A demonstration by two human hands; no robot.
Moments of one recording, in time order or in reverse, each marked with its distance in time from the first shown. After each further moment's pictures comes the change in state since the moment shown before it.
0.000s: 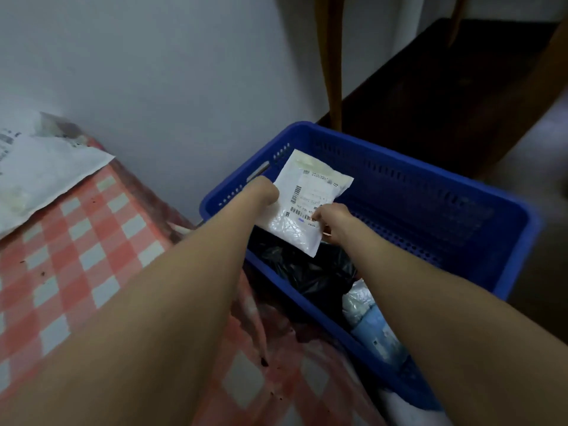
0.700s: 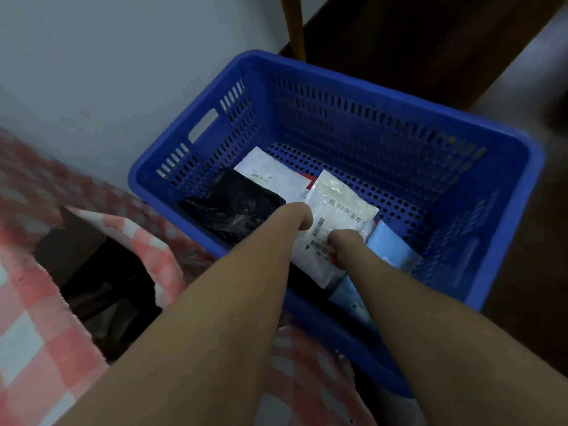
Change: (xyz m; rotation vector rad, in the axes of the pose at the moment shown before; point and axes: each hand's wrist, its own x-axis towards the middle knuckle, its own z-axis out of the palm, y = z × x) left_hand 0.020 0.040 0.169 0.598 -0.500 0.207; right_hand 0.133 0.178 -0.070 -0.032 0.339 0.424
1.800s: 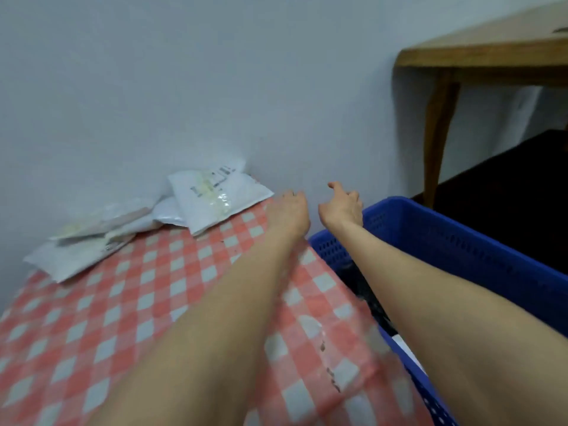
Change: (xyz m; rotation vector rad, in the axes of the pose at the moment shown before) left_hand -0.304 -0.215 -0.045 -0.111 1.095 -0.359; right_hand -0.448 -0.091 0.088 -0.577 -0.064 -1.299
